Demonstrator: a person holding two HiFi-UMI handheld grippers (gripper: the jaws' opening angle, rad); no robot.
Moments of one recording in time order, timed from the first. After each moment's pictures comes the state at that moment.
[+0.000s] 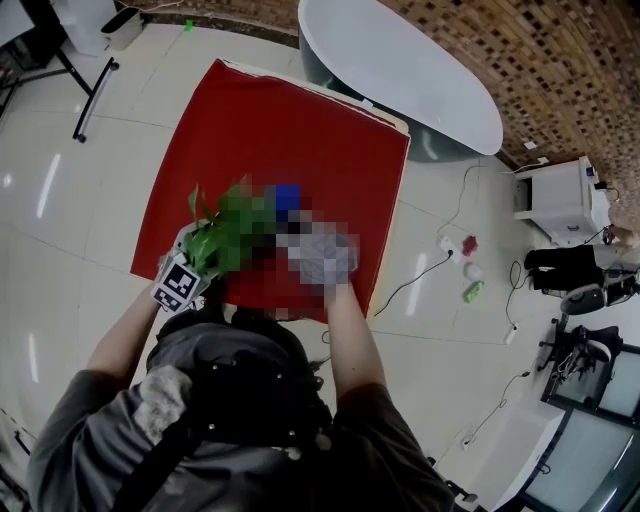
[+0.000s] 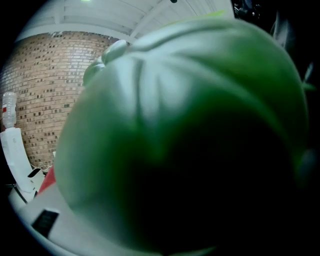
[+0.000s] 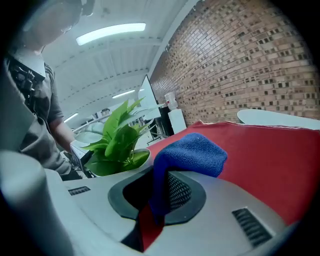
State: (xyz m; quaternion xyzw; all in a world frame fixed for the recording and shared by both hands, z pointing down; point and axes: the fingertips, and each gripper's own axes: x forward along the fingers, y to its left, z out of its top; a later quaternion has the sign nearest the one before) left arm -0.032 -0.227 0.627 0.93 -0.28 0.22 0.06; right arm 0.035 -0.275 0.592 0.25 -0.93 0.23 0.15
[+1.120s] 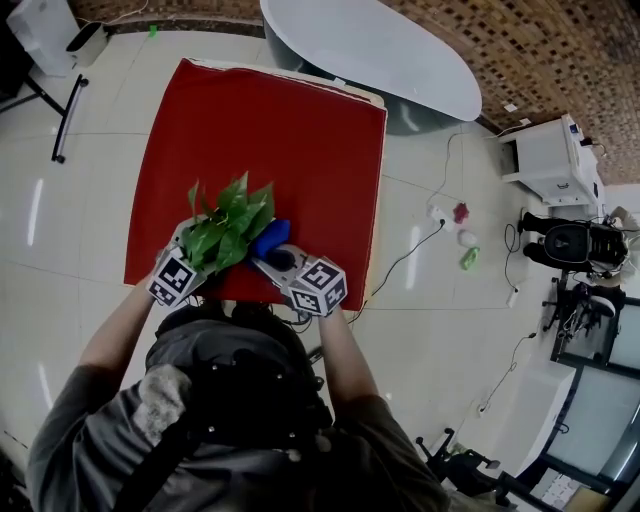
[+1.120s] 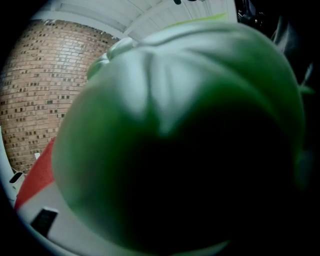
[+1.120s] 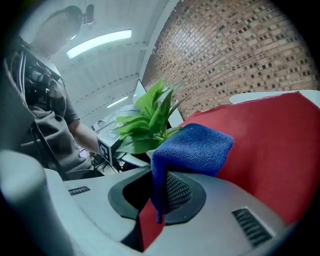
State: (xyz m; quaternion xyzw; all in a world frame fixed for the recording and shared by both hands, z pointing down) left arm -0.007 -0.222 0.627 0.96 -0.19 0.22 0.06; right arm 0.034 -0.183 0.602 0.27 -0.91 0.30 0.12
